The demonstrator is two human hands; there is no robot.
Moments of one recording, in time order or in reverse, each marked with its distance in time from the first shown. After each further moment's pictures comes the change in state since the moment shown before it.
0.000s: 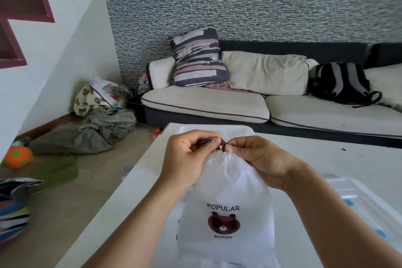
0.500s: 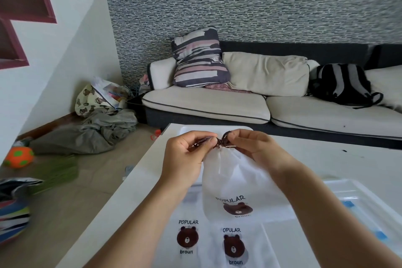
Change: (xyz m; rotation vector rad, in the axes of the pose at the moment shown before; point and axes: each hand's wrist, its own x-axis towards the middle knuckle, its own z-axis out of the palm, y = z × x) left_hand 0.001 -0.006 -0.001 -0.015 0.067 -0.073; right_hand 0.015 0.001 -0.001 -0.034 0.207 -0.177
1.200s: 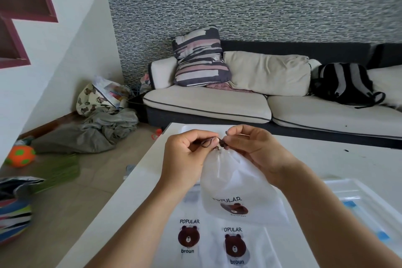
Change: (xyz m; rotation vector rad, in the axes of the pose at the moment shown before) left_hand 0.001 -0.001 -0.005 0.107 -0.017 0.168; right_hand -0.005 -0.008 0.013 0.175 0.058 0.044
